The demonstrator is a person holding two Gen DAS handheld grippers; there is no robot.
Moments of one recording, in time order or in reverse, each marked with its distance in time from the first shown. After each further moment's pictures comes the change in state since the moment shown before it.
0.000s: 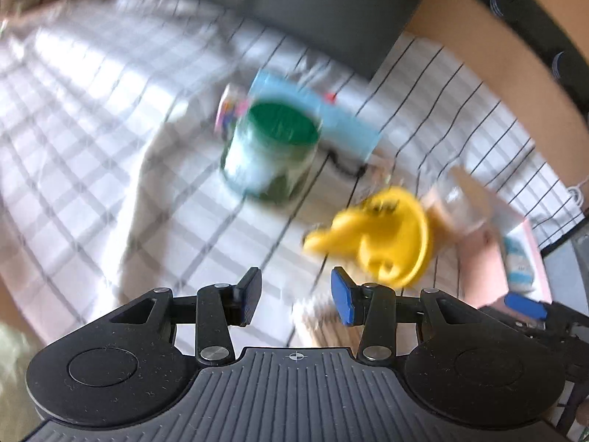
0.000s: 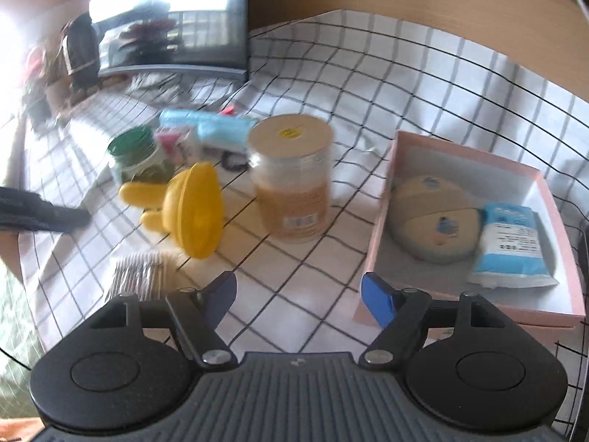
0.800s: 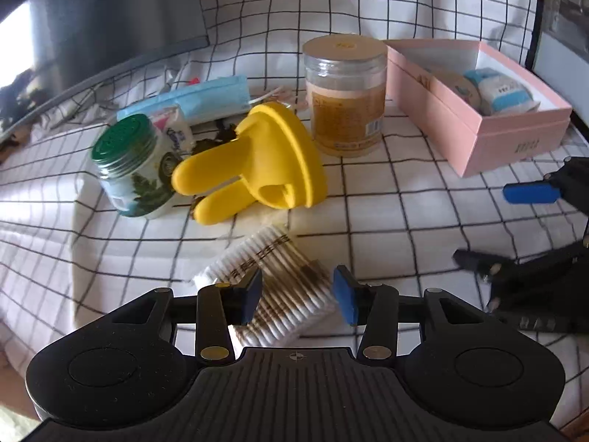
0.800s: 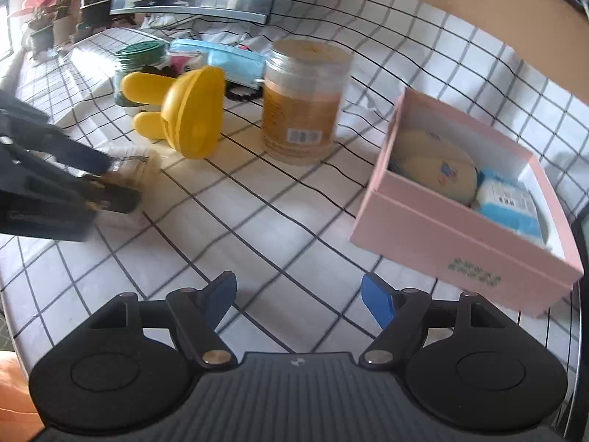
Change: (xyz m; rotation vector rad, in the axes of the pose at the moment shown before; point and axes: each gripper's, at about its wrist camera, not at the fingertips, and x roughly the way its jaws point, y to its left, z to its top) left arm 0.024 -0.110 -0.078 0.629 0.001 0.183; right arm 0.012 0.006 -0.066 -0.103 0.014 -0.104
